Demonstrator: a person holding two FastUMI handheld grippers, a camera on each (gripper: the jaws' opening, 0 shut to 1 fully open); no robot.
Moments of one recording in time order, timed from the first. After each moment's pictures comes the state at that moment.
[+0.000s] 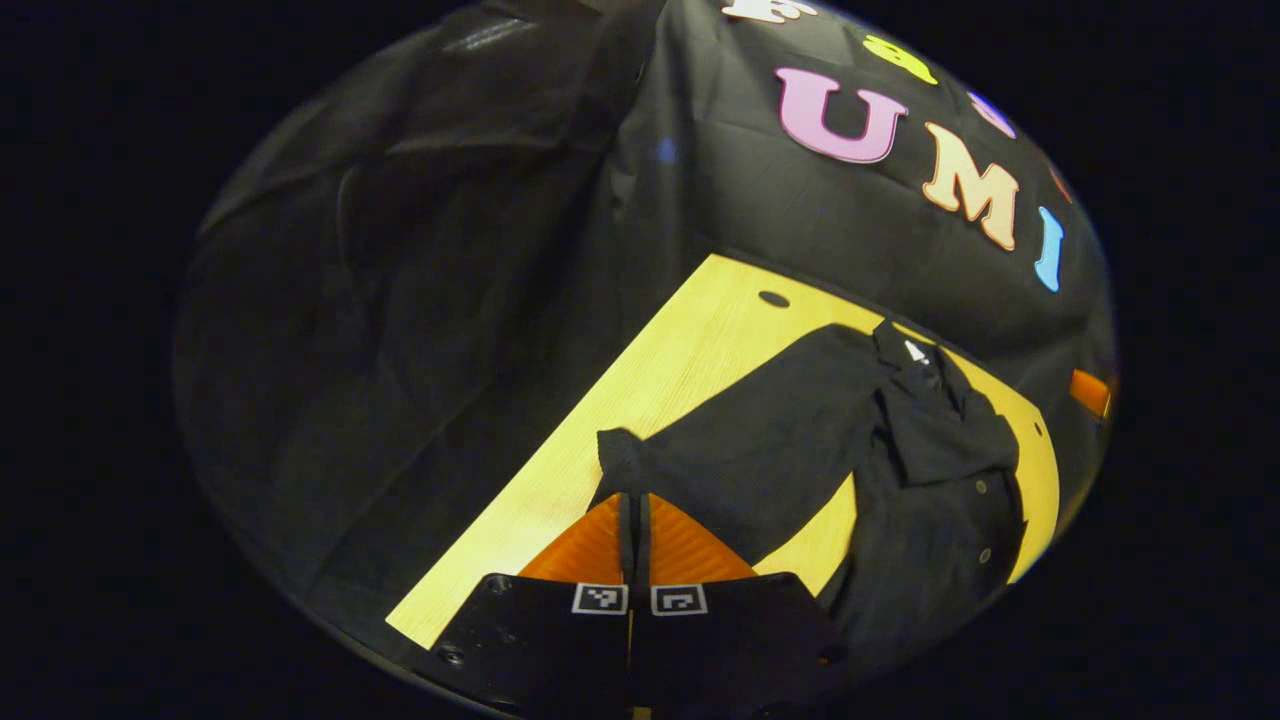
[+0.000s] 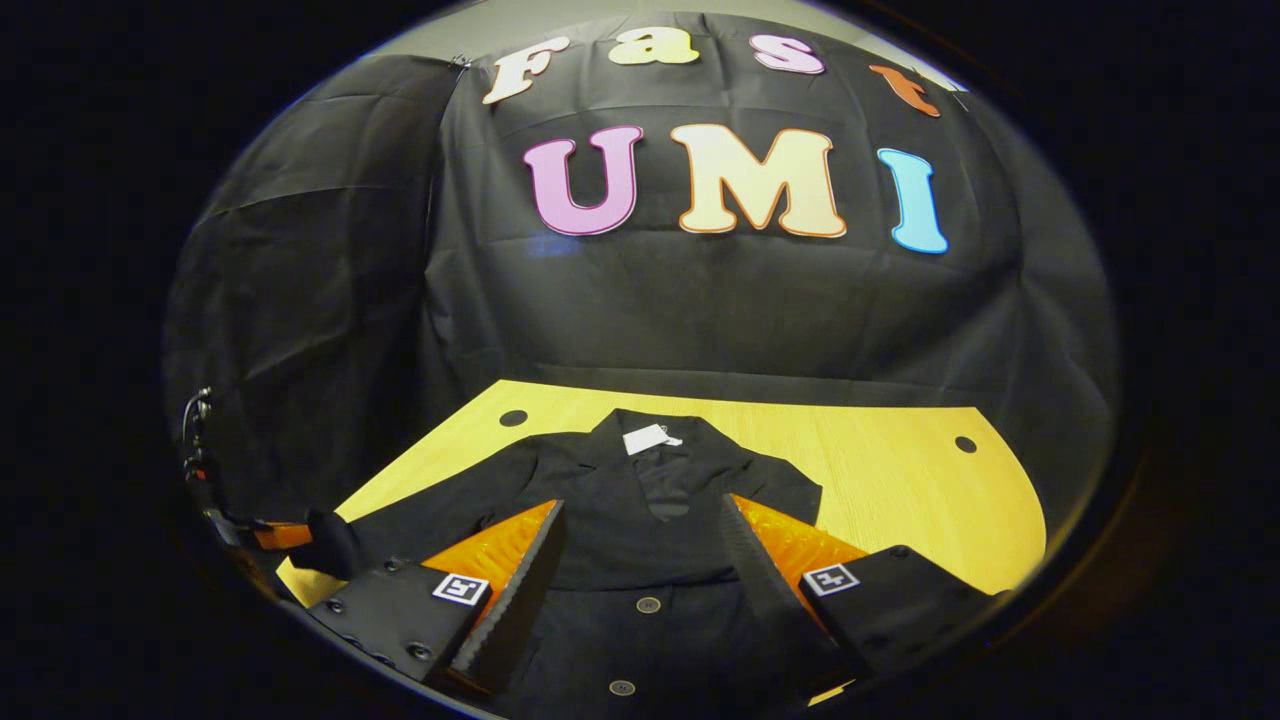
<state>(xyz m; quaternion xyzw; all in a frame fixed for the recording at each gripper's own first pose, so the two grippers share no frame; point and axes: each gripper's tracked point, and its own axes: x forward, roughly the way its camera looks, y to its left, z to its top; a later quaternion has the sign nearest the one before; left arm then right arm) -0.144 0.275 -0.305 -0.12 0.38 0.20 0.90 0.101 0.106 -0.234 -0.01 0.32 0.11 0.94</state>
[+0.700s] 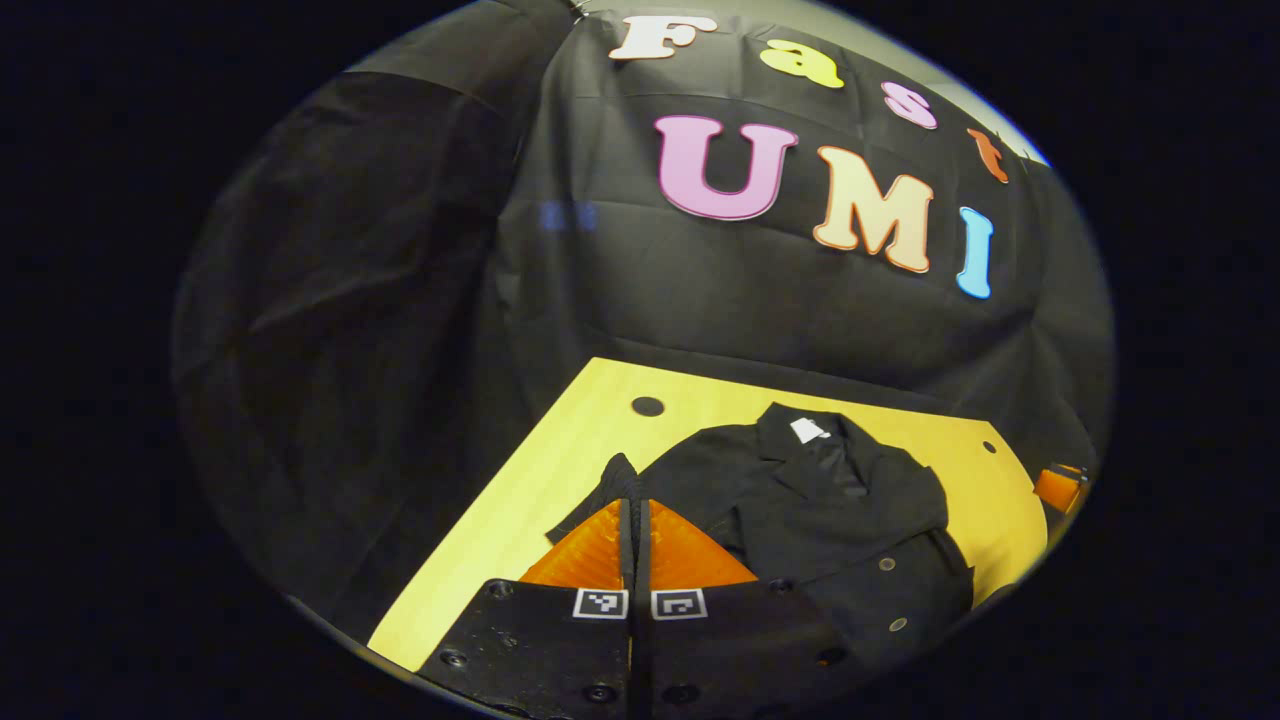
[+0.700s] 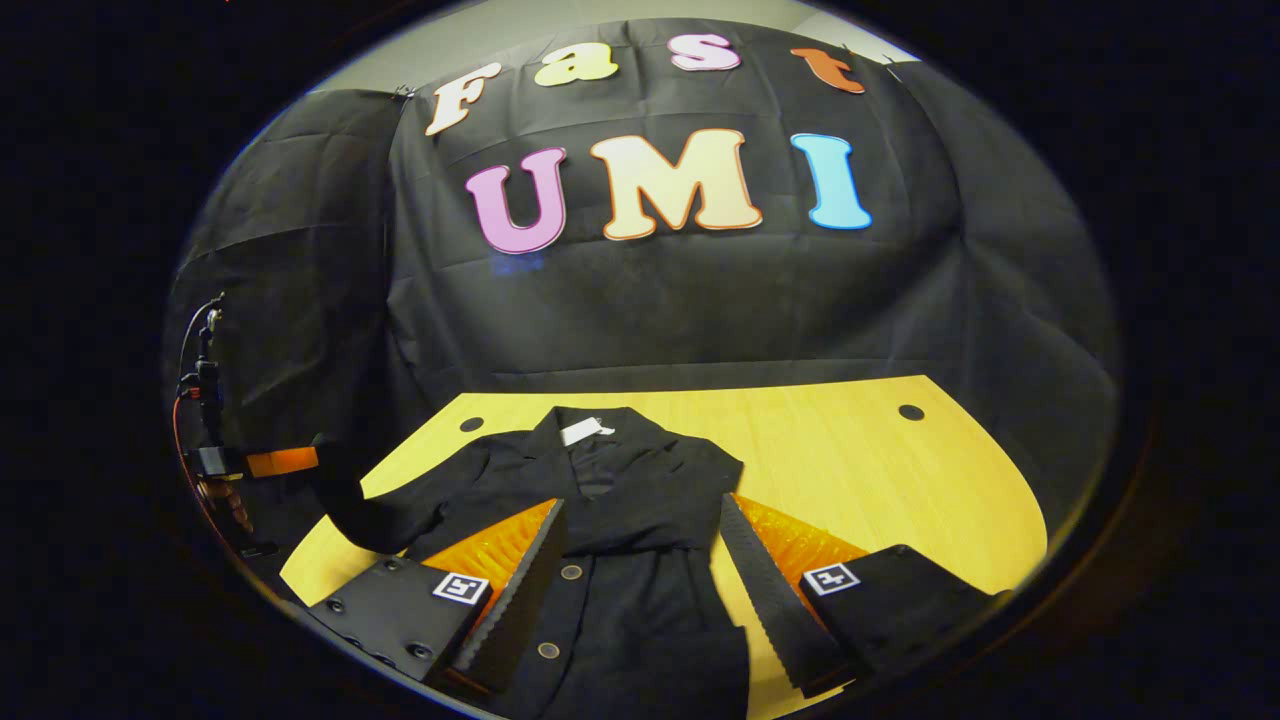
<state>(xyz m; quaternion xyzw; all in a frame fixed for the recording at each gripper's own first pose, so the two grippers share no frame) -0.012 0.172 -0.230 -0.07 0.29 0.10 0.95 0.063 -0.002 -0.232 0.03 0.31 0.06 0.95</state>
